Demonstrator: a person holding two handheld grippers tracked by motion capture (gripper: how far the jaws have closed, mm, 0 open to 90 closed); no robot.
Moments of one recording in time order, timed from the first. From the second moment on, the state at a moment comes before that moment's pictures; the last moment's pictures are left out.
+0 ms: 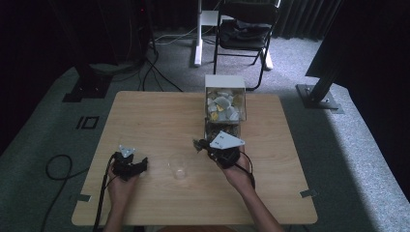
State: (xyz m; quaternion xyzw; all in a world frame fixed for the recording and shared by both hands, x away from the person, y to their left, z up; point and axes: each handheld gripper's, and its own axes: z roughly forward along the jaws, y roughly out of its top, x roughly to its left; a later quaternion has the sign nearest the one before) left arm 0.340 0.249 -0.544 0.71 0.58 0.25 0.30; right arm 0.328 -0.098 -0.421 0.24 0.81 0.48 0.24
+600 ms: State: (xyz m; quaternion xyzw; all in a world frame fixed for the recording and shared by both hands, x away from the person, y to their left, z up) left arm 0.340 0.249 -0.544 0.71 0.58 0.25 0.30; right arm 0.317 -0.088 -0.416 0.22 0.81 0.49 0.24
